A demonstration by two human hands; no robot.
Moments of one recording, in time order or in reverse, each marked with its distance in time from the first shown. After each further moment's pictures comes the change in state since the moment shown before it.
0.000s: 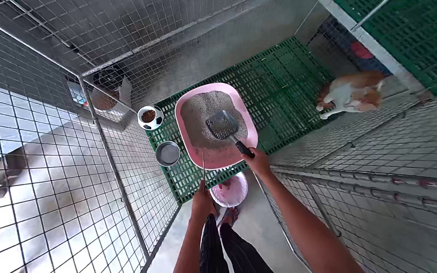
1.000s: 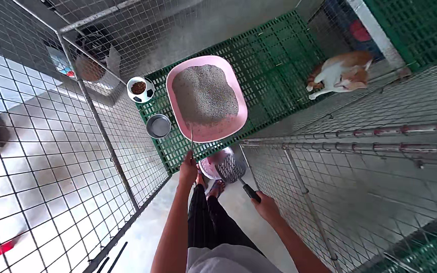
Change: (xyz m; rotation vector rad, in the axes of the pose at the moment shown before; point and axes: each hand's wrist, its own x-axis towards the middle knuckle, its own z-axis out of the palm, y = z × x) left_hand -0.009 -0.009 0.002 -0.090 0.071 0.026; right_hand -0.189 0.148 0.030 -0.273 -0.360 0.356
